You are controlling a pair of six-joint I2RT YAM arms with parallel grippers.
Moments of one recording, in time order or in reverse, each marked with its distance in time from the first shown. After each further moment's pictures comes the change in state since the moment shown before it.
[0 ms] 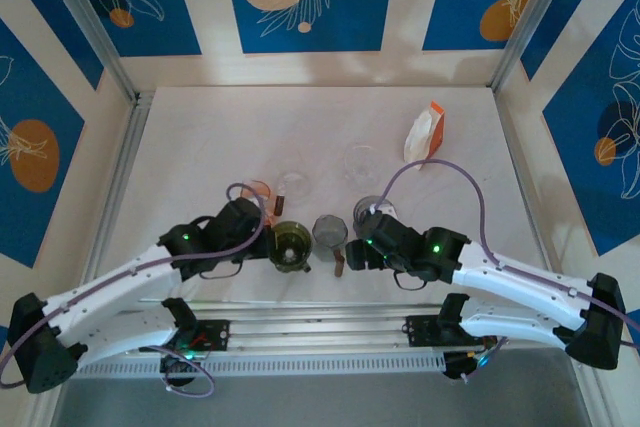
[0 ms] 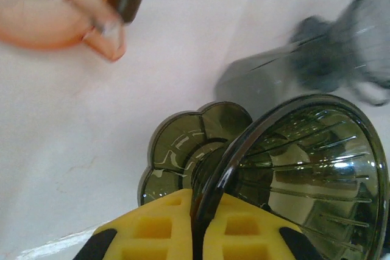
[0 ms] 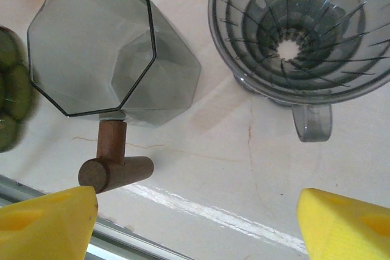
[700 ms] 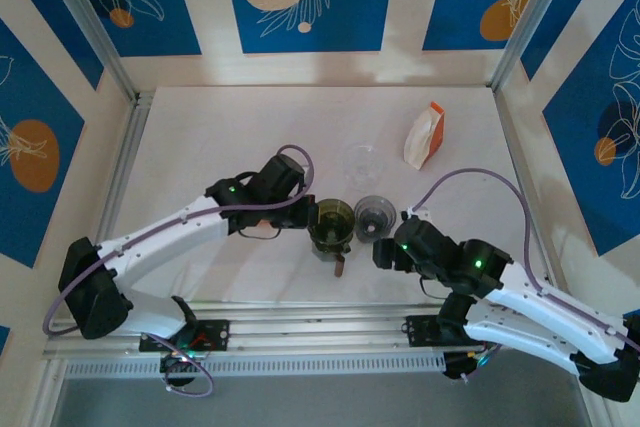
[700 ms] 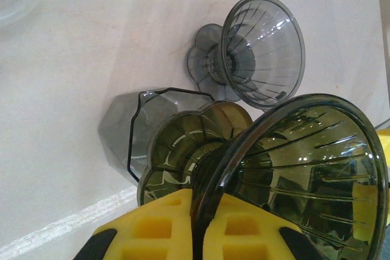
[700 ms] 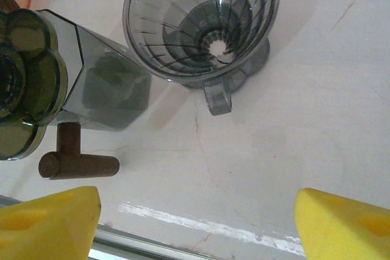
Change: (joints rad) left arm 0.004 0.430 0.379 0.016 0.198 0.084; right arm -0.071 -0.266 -0.054 -0.156 0.034 0.070
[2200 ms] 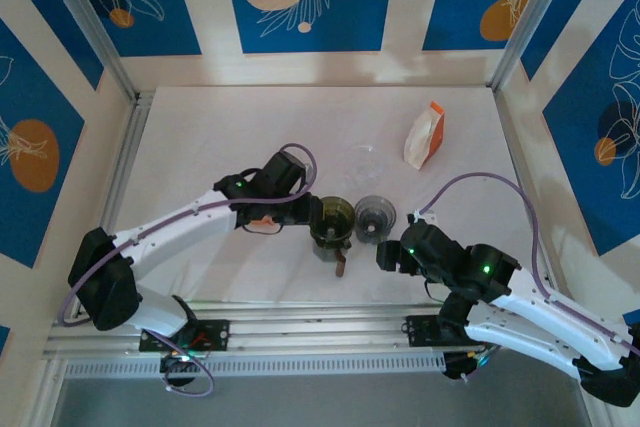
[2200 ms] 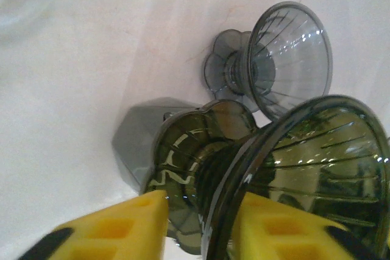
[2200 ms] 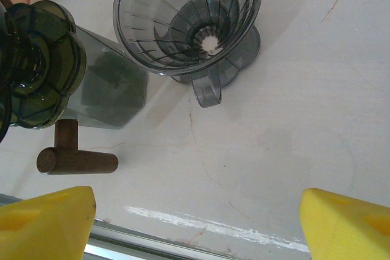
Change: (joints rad) left arm 0.055 0.062 -0.019 0.046 0.032 0.010; right arm -0.003 -0.049 -0.018 -0.025 0.000 0.020
